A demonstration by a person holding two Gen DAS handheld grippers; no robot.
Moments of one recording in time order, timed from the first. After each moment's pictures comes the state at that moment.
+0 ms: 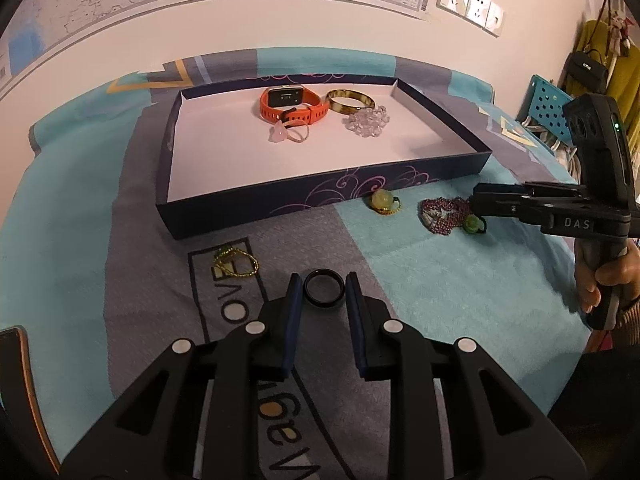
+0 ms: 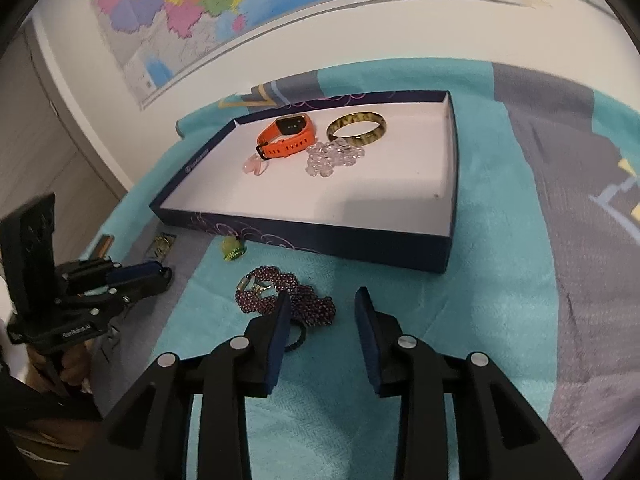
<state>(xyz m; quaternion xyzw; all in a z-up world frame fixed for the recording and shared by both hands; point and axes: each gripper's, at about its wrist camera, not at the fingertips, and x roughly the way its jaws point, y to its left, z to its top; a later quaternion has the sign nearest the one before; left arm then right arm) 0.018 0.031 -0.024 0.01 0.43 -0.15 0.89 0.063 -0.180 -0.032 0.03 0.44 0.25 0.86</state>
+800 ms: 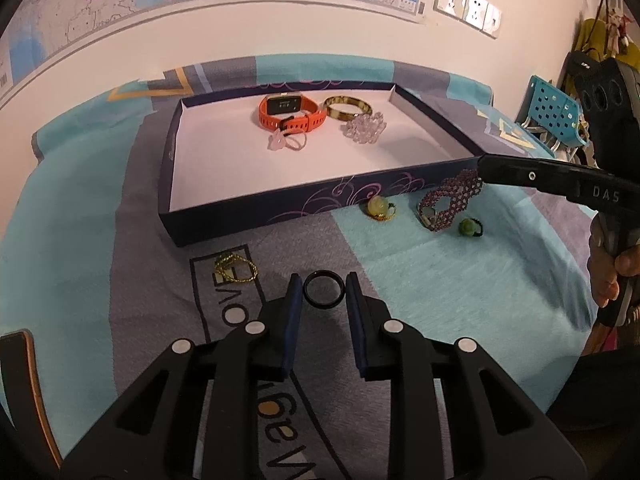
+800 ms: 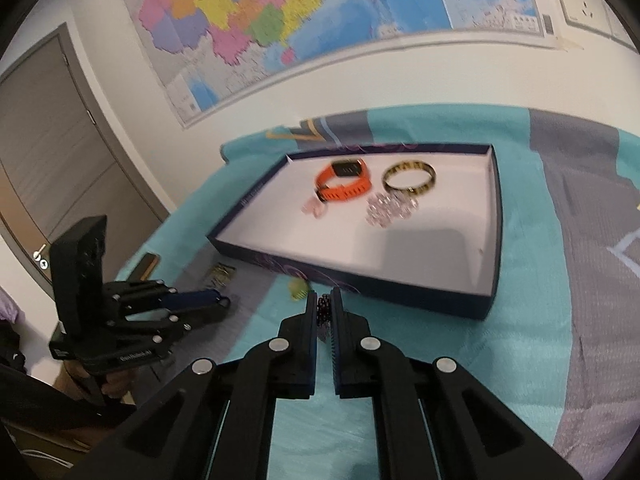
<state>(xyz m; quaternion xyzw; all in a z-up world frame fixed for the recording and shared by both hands) 0.014 0.028 -0.017 0.01 0.42 -0.14 0.90 0.055 -0.169 0.011 0.06 0.39 0.32 0.86</state>
